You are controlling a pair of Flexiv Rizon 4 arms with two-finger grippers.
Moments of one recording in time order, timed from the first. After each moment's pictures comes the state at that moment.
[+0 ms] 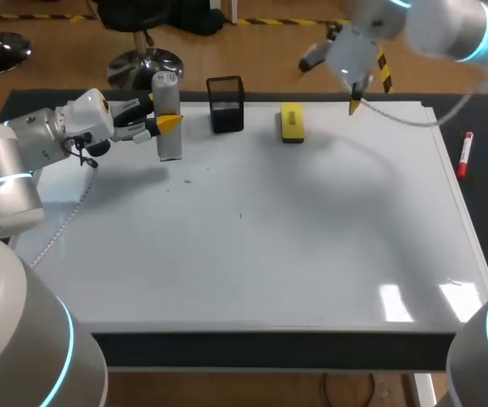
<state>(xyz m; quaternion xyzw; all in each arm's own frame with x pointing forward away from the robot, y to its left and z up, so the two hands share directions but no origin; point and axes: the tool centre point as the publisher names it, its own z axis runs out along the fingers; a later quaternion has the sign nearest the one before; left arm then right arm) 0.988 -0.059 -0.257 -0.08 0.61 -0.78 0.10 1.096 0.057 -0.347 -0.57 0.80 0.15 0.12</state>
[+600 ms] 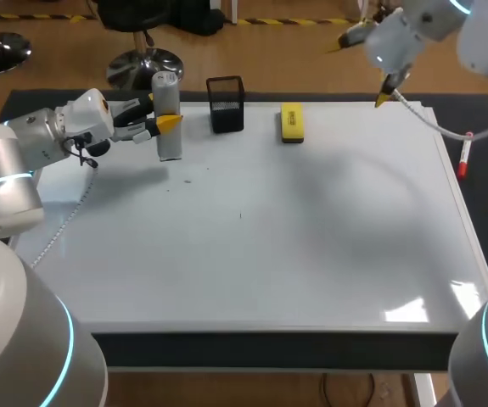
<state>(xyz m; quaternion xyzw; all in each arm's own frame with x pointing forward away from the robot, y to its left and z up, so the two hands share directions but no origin) 0.988 -0.059 -0.257 -0.08 0.61 -0.78 0.10 1.078 0.005 -0.285 -0.44 0.85 0.17 0.22</state>
